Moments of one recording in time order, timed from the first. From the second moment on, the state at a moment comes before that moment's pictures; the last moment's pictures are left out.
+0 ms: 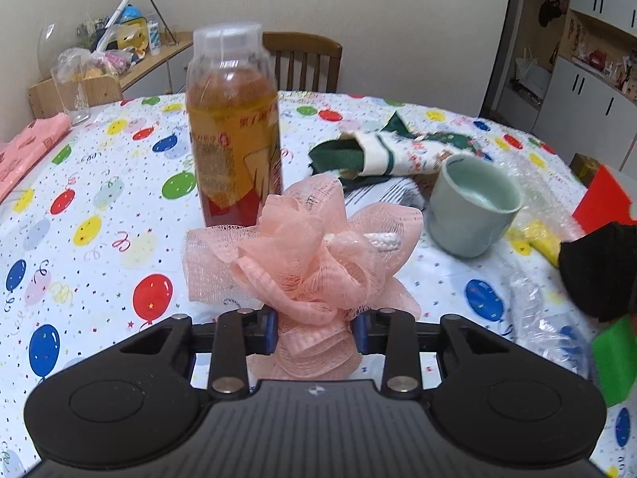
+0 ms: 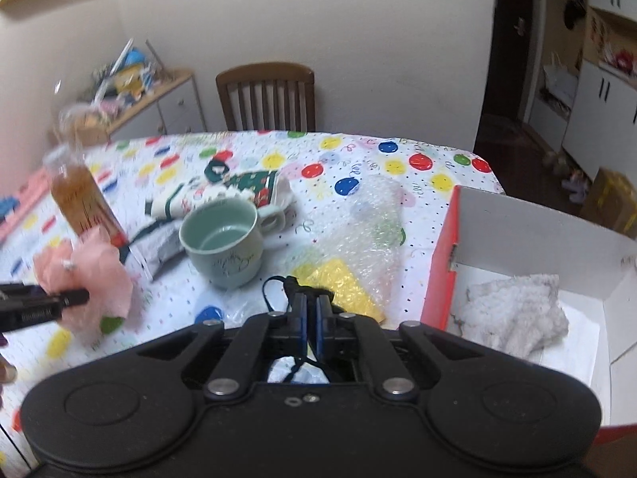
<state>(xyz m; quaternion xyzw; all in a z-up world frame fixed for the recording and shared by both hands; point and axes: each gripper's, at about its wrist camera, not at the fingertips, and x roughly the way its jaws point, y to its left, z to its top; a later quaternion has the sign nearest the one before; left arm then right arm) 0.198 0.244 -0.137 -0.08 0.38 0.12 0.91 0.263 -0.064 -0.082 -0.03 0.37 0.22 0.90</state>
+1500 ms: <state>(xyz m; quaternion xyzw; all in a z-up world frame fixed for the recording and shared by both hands) 0.270 -0.017 -0.016 0.02 0.34 -0.12 0.93 0.276 -0.262 0.010 0.06 0.27 0.18 0.94</state>
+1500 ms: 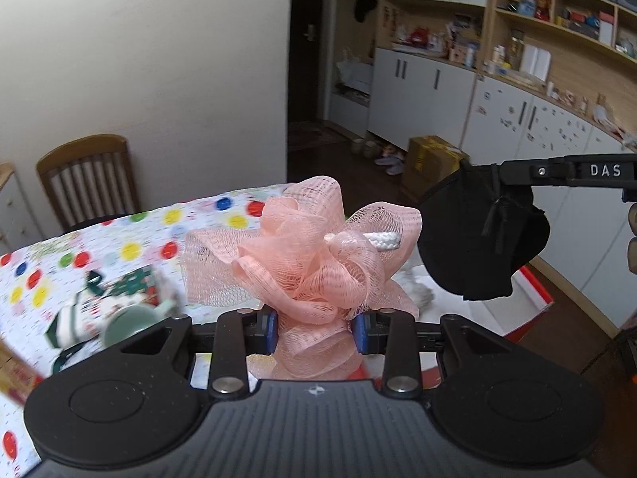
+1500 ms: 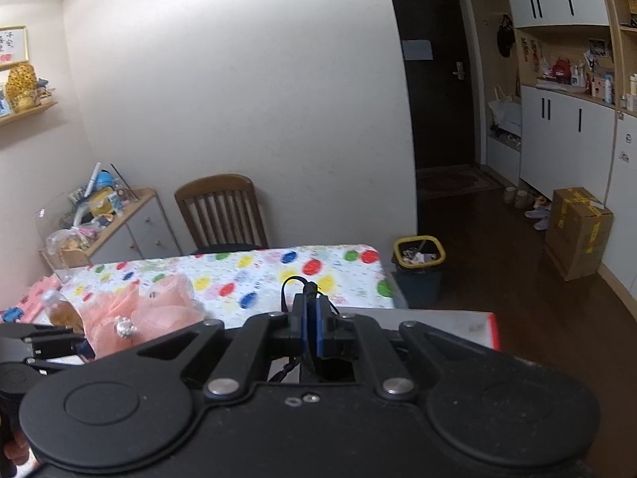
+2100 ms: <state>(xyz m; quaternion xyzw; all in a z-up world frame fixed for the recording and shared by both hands) 0.349 -0.132 -0.076 0.08 0.41 -0.14 0.90 0.316 -0.337 -0.041 0.05 0.32 0.16 0.93</state>
